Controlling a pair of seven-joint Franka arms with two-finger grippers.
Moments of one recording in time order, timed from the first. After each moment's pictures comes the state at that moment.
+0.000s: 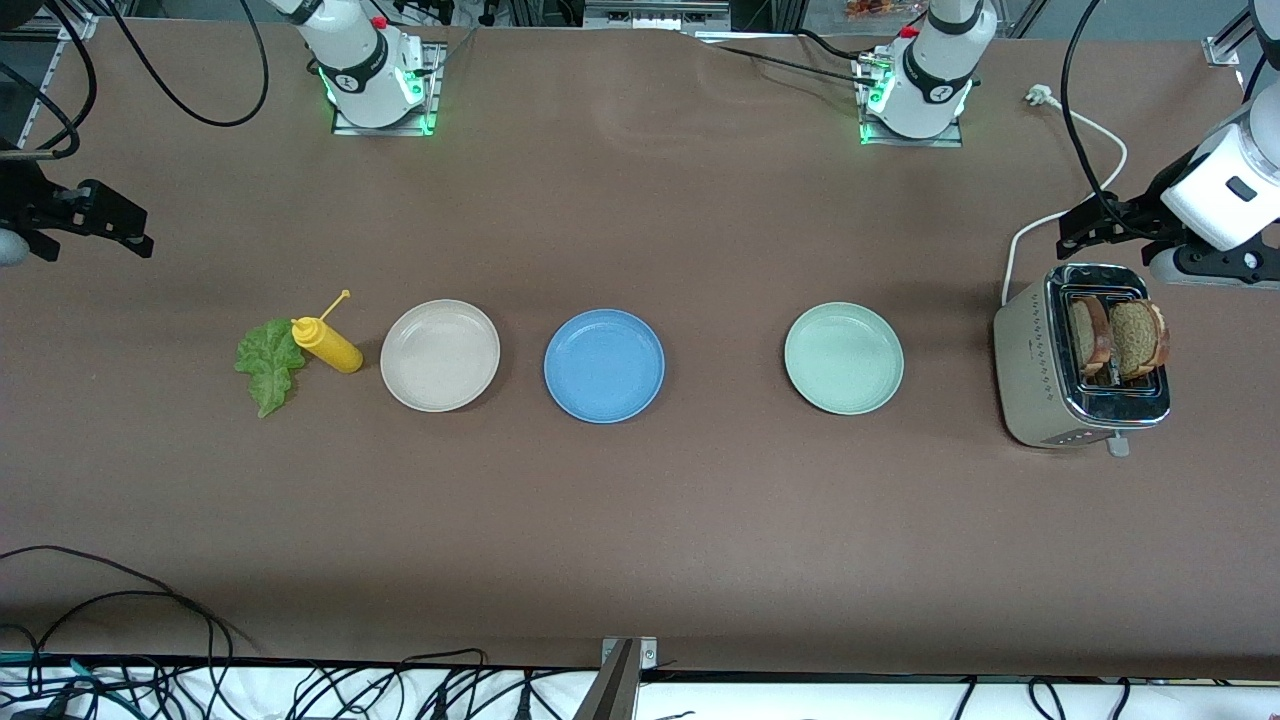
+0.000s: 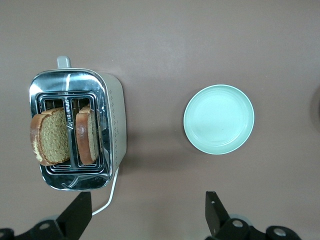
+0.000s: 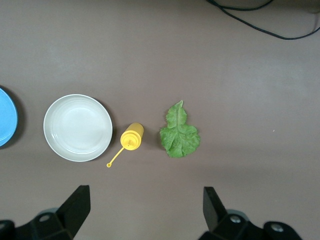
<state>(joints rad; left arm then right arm) -0.03 -0.01 0.01 -1.67 -0.01 1.58 0.03 0.01 0.00 -0.04 -1.60 -0.04 1.63 -0.10</state>
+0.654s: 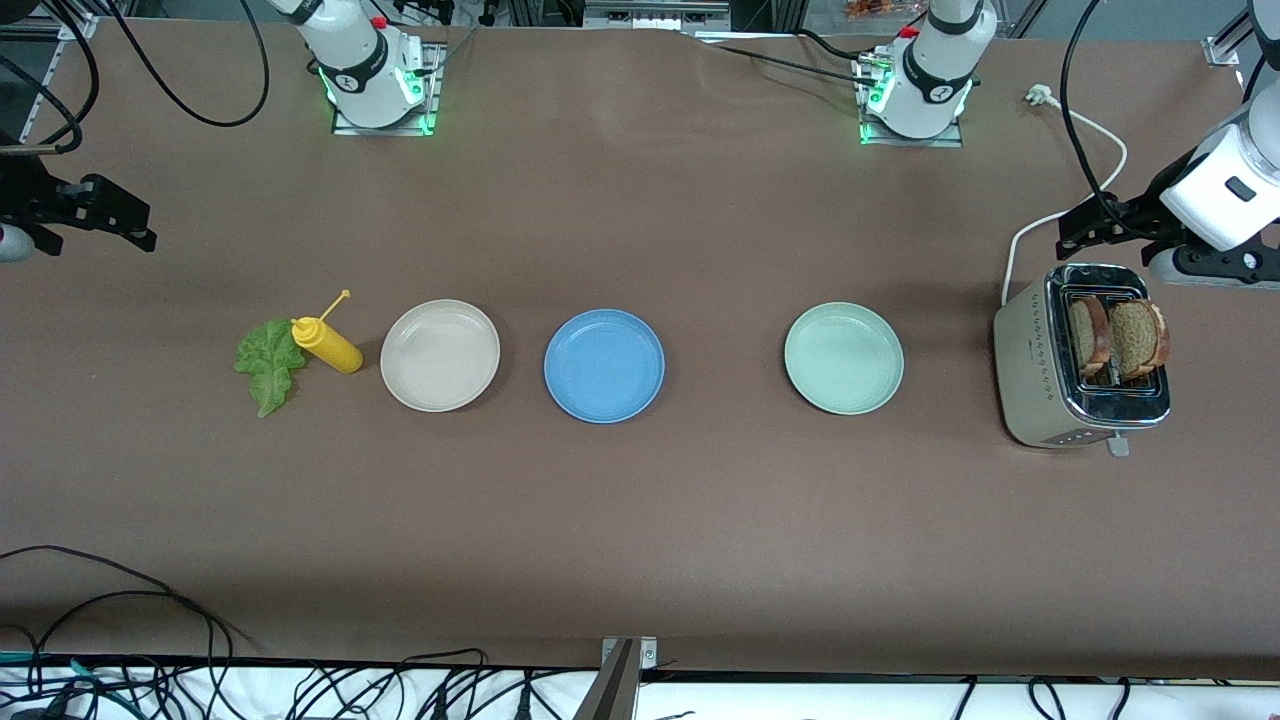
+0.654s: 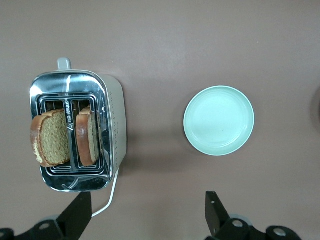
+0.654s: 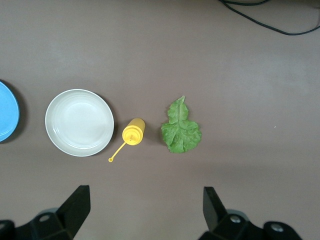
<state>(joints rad) -0.03 -0.01 0.01 -1.67 0.00 1.59 0.03 0.02 0.00 -0.04 -1.59 -0.04 1.61 -0.10</state>
